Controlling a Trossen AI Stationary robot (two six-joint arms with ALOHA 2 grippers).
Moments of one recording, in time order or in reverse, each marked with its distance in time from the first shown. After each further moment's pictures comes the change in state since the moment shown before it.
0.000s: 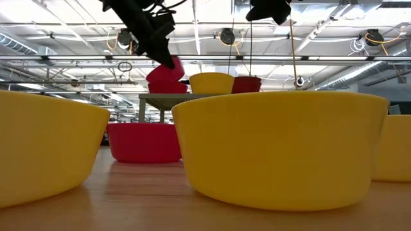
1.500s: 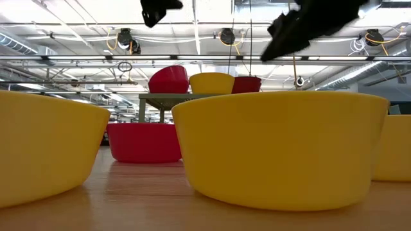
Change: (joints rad) left arm -0.368 -0.089 0.000 0.065 0.395 -0.232; right arm 0.200 0.157 -0.197 0.256 0.062 -0.011
